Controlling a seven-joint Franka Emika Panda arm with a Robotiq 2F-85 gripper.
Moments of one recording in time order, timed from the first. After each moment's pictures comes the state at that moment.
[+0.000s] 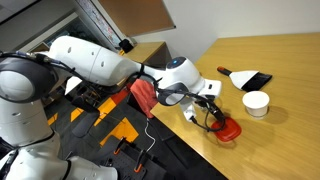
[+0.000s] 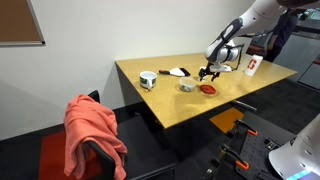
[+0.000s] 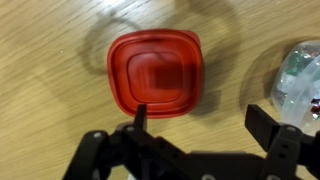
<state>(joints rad) -0.45 0.65 -0.21 -1.98 0.16 2.77 -0.01</state>
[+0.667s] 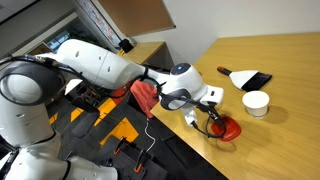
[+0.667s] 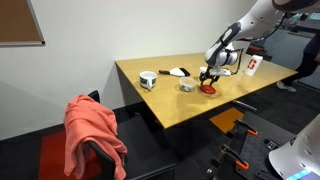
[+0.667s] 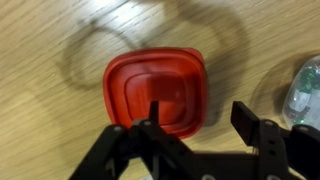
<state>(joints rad) -0.49 0.70 -0.17 -1.97 0.18 2.77 -0.01</state>
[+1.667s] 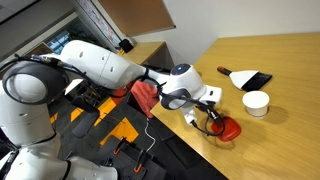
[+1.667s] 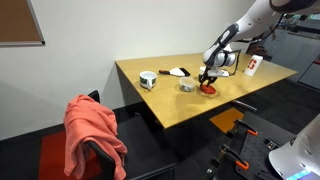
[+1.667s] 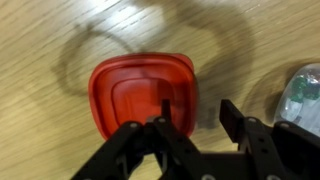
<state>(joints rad) -0.48 0.72 -0.16 -1.96 0.18 2.77 -0.01</state>
